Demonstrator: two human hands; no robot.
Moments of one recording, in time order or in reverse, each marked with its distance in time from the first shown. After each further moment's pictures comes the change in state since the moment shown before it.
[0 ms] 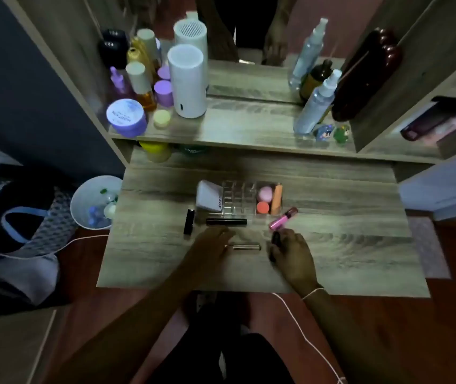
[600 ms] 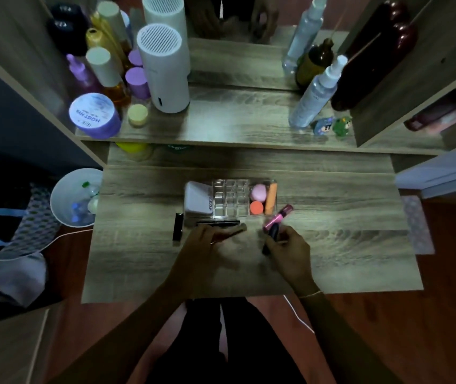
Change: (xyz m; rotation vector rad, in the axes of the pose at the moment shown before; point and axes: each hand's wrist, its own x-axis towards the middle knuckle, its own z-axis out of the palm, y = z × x) left_hand 0.008 -0.005 -0.006 -0.153 0.080 -0.070; right_hand 0.019 -0.020 -0.007 0.300 0.135 0.296
